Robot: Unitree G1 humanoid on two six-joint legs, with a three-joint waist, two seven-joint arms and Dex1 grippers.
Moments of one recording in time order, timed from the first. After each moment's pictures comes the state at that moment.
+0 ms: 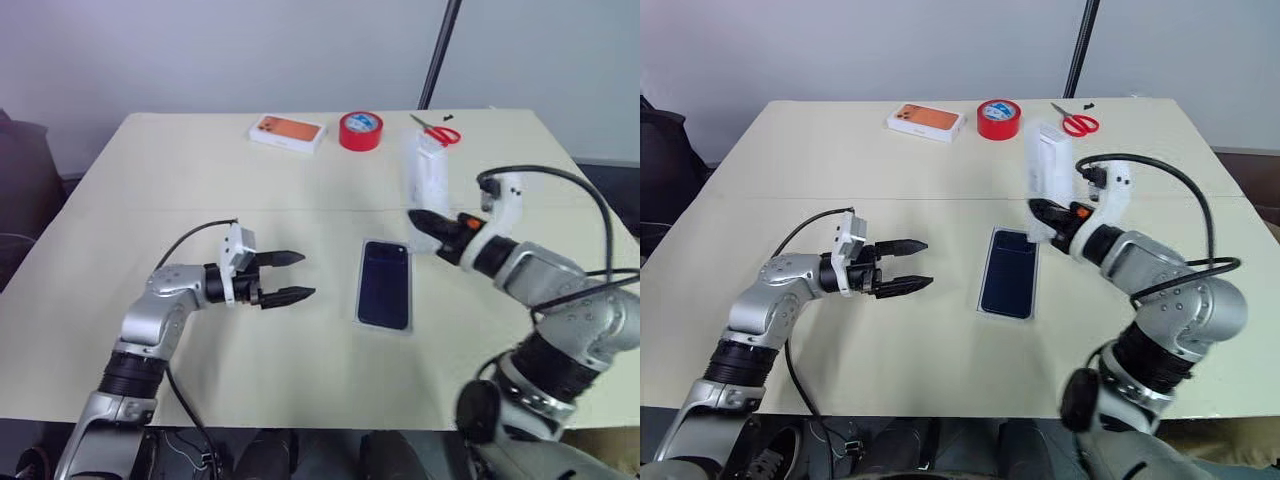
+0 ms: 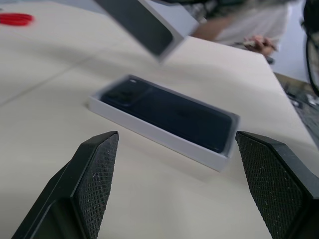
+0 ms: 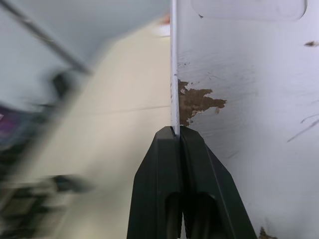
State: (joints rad) left arm -0.44 0.47 -0.06 0.08 -0.47 0.31 -1.18; right arm -0.63 -0.01 -0.69 -0.47 0.57 1.61 0.40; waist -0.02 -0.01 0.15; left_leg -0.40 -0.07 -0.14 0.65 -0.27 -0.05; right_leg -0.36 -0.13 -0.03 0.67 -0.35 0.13
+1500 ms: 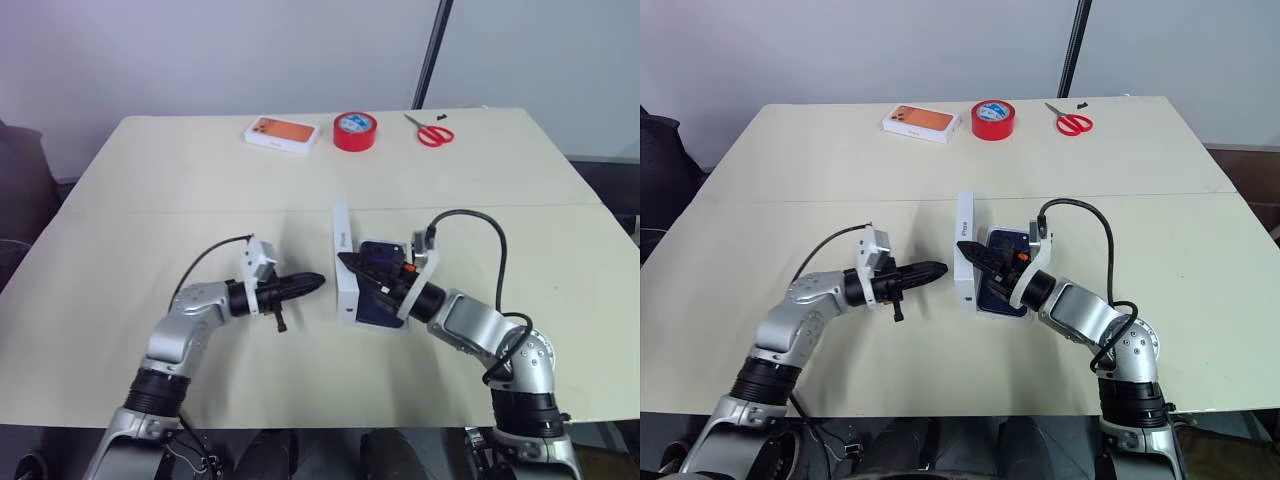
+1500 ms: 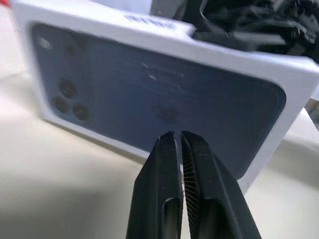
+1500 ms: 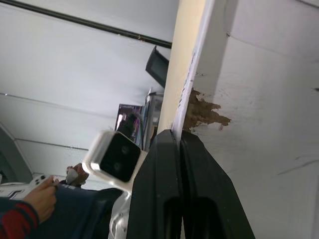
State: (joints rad) left arm -0.35 0.35 -0.11 0.04 -0.42 0.32 -1.04; right arm -0.27 -0.28 -0.13 -0.19 1.79 0.94 -0.24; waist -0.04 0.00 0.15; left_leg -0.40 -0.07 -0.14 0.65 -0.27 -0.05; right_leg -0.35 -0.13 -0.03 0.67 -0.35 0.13
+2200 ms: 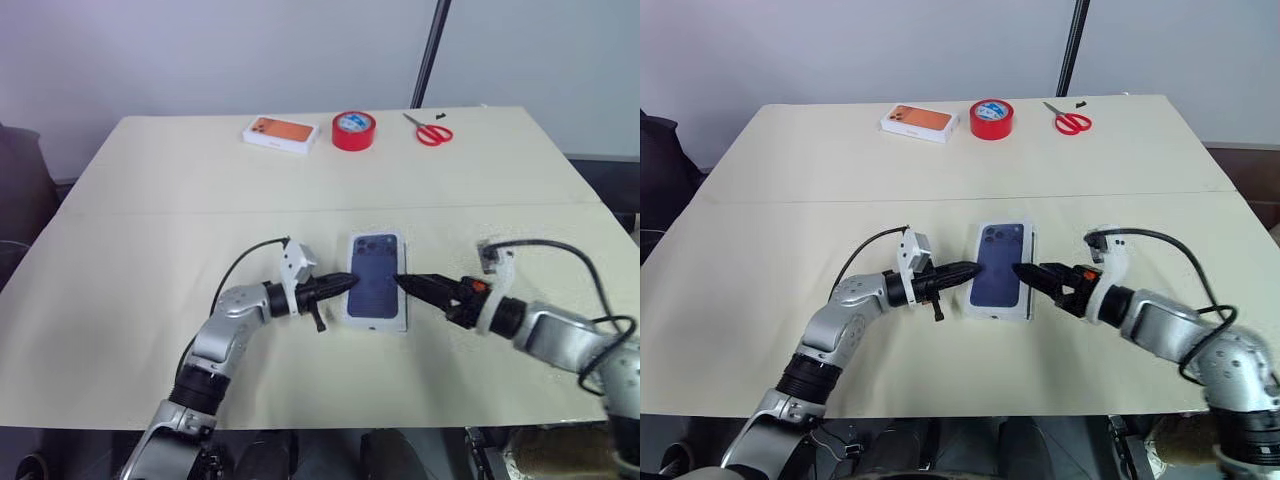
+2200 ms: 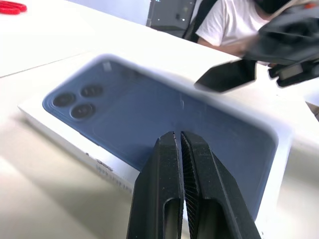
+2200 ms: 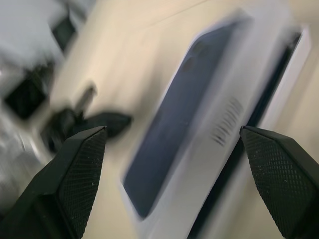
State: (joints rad) left arm -0.40 0.19 -0.19 0.13 -0.34 0.25 -0.93; right arm -0.08 -0.86 -0.20 -0.39 1.33 0.92 0.25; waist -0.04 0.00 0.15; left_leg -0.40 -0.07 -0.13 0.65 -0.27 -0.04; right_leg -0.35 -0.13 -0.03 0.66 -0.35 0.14
